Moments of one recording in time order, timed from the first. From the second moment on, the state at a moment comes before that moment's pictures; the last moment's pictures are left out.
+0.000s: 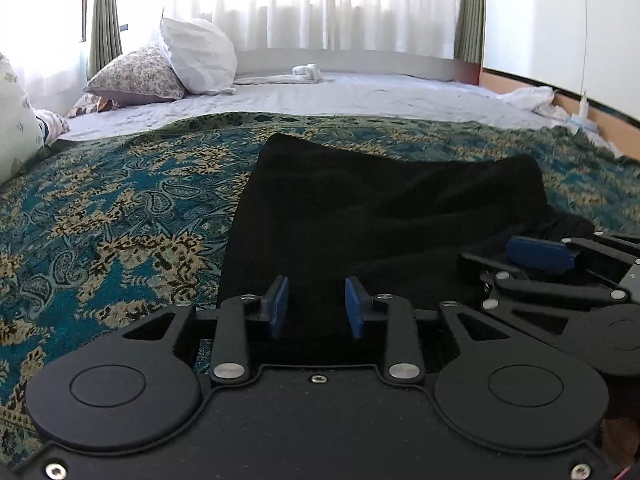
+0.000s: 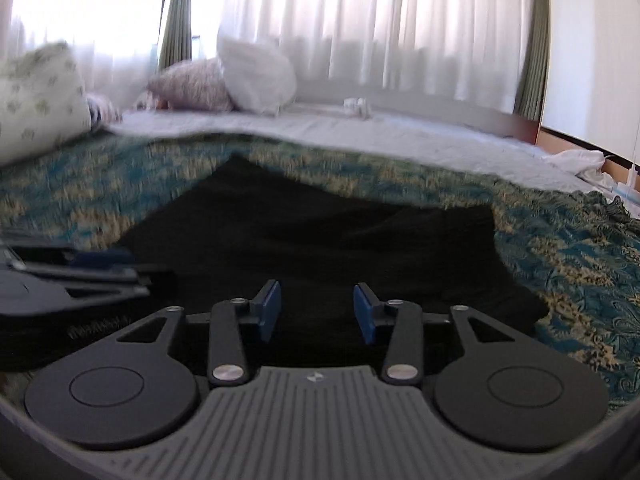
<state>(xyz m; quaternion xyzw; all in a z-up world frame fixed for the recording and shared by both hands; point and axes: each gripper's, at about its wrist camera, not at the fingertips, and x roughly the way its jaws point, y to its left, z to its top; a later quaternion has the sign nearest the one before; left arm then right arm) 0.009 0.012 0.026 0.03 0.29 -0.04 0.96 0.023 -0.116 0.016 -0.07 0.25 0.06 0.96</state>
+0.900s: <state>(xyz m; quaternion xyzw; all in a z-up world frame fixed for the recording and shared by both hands) -0.002 0.008 0.036 0.01 0.30 -0.03 0.95 -0.005 -0.163 0.028 -0.07 0.21 0.00 0.98</state>
